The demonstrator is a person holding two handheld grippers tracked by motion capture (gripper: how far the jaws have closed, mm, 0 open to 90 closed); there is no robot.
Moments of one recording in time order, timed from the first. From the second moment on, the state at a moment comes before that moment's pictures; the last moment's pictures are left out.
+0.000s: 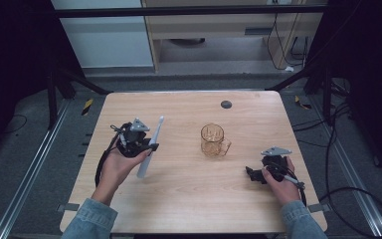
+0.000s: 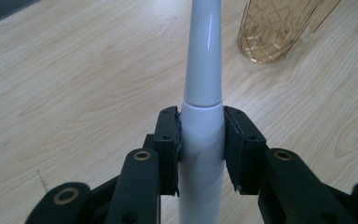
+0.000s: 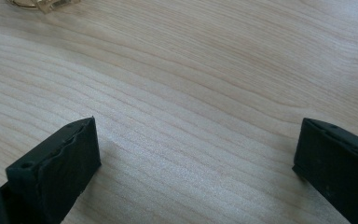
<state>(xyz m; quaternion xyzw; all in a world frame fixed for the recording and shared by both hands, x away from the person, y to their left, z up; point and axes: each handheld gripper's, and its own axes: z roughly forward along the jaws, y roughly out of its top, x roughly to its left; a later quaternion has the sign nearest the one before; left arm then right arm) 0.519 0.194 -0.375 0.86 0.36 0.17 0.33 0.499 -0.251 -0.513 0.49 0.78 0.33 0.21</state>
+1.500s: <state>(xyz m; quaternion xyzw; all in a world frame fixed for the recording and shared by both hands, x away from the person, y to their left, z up) 0.548 0.137 -0.338 0.85 0.32 0.18 0.38 0.501 -0.249 -0.513 0.50 0.77 0.33 0.21</state>
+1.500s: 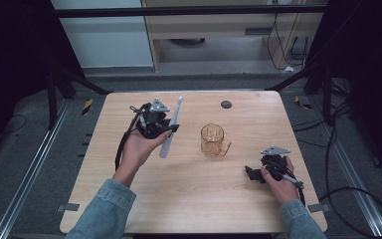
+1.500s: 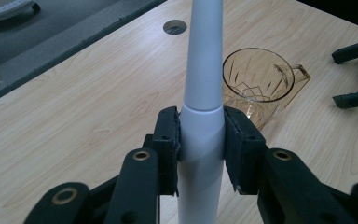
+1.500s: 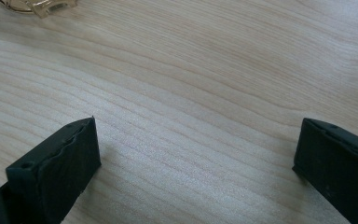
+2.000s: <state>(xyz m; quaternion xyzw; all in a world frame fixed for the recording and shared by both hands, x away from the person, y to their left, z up) 0.544 0.114 -0.336 0.84 0.32 0.19 0.40 0.501 -0.249 -0.513 0.49 0.78 0.33 0.21</state>
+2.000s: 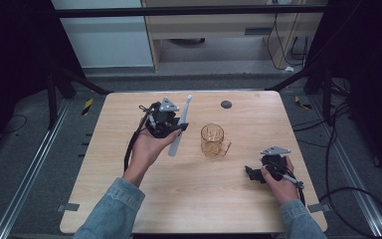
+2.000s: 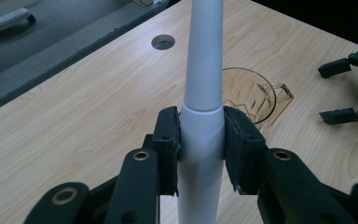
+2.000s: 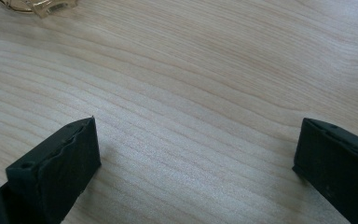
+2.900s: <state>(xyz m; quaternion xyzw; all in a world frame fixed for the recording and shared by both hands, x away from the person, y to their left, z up) 0.539 0.093 -0.309 0.83 0.31 0.19 0.42 0.501 -0.248 -0.512 0.49 0.78 0.33 0.21</state>
